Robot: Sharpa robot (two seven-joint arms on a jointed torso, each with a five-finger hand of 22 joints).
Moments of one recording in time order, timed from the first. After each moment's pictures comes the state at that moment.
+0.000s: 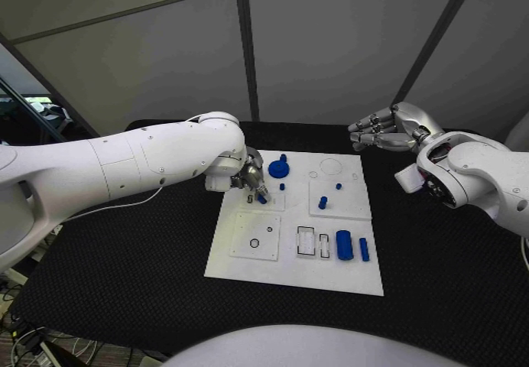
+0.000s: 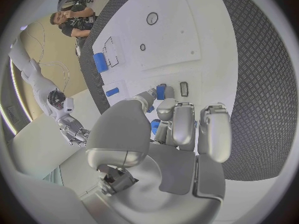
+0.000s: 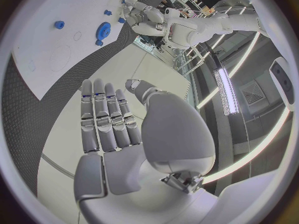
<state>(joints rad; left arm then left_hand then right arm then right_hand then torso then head) 1.35 -0.55 -0.14 1.24 -0.92 0.36 -0.63 1.20 -0.03 0.42 0.12 0.12 0.93 0.05 0.49 0.85 1.29 -0.03 1.16 1.06 1.46 -0.08 1.27 1.31 0.06 1.47 0.02 1.44 1.31 1.25 -0.82 0.00 1.41 -0.71 -0.32 0.12 1.32 -0.12 0.39 0.04 0.43 0.99 0.22 0.07 0.07 1.18 0.14 0.07 0.06 1.19 0.10 0.07 0.16 0.18 0.90 0.21 0.38 0.34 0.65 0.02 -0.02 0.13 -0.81</state>
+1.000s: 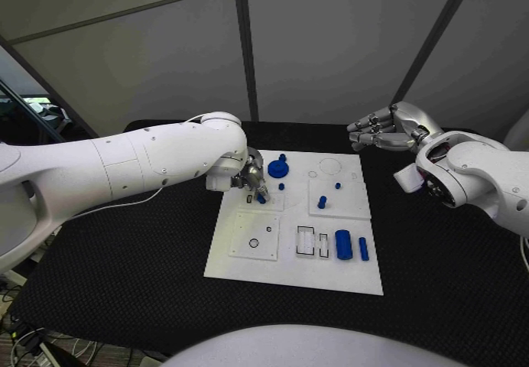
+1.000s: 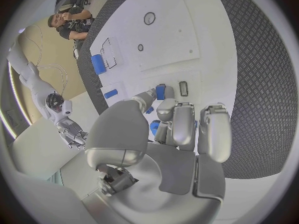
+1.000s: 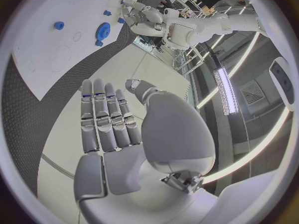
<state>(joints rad) 1.35 -0.54 -0.14 1.22 -0.94 0.37 -0.63 1.14 -0.02 0.48 0.09 0.12 0.93 0.04 0.49 0.86 1.30 -0.03 1.16 1.07 1.46 -0.08 1.27 1.31 0.06 1.47 0.02 1.44 1.31 1.25 -0.83 0.00 1.41 -0.71 -0.32 0.12 1.32 -0.12 0.39 0.04 0.43 0.98 0.21 0.07 0.07 1.18 0.14 0.07 0.06 1.19 0.10 0.07 0.16 0.18 0.90 0.21 0.38 0.34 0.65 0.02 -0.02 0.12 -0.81</state>
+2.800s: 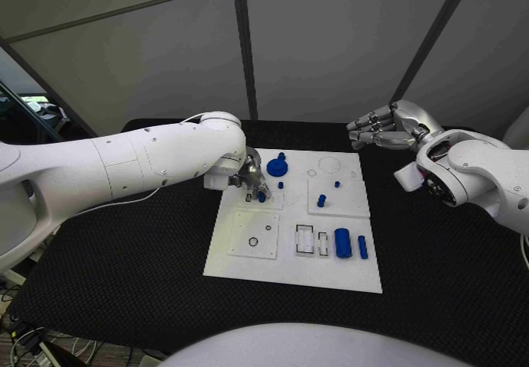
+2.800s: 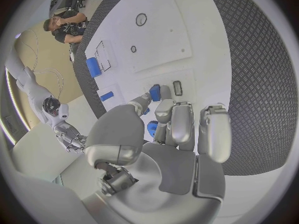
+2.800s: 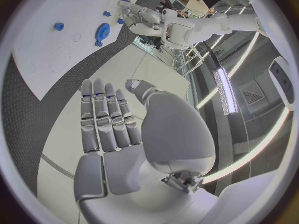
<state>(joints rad) 1.35 -0.53 -0.15 1.21 -0.98 0.38 -0.63 0.95 -0.03 0.35 0.13 0.12 0.97 0.04 0.50 0.86 1.31 -0.03 1.18 1.08 1.46 -0.08 1.27 1.31 0.06 1.47 0.02 1.44 1.31 1.25 -0.83 0.00 1.42 -0.71 -0.32 0.12 1.32 -0.12 0.39 0.04 0.43 0.98 0.21 0.07 0.07 1.18 0.14 0.07 0.06 1.19 0.10 0.07 0.16 0.18 0.91 0.21 0.37 0.33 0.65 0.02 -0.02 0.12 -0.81</state>
